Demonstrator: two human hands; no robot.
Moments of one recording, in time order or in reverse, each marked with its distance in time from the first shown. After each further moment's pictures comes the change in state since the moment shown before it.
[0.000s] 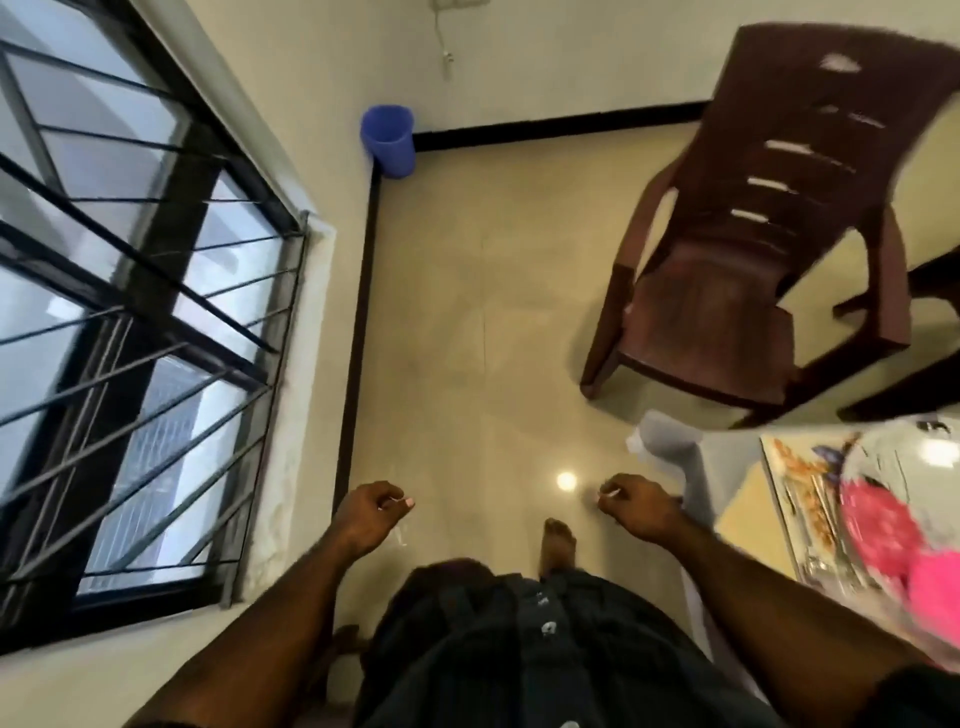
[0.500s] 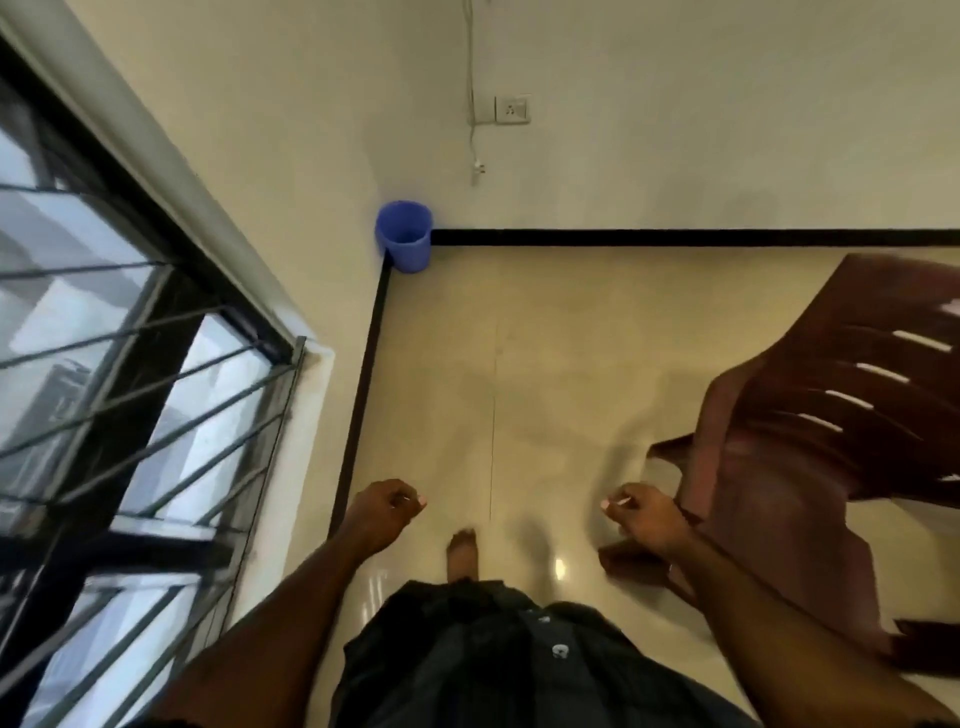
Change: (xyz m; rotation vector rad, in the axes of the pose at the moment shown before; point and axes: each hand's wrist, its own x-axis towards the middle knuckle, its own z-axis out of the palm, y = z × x) left_hand 0.364 0.199 -0.205 -0.108 0.017 0.094; right_hand 0.316 -0.260 -0.239 0.088 0.152 -0.021
